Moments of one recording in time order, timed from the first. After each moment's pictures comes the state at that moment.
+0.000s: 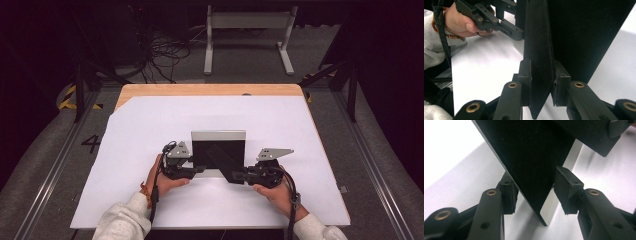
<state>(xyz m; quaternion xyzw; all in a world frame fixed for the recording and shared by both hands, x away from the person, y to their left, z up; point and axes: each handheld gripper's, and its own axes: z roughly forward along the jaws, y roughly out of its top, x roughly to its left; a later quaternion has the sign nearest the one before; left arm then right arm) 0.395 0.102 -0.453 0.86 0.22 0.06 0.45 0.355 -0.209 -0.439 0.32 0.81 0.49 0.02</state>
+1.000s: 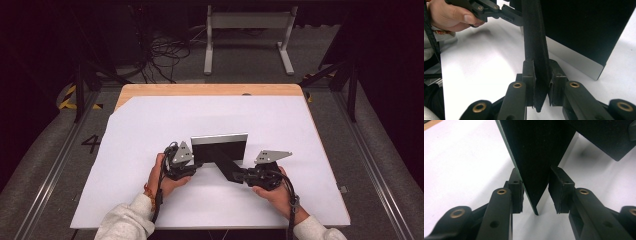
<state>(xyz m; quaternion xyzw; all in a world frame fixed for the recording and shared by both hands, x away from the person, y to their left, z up) 0.384 0.092 -0.446 0.86 0.23 0.17 0.42 0.349 -0.205 -0.439 0.32 0.82 0.47 0.05</state>
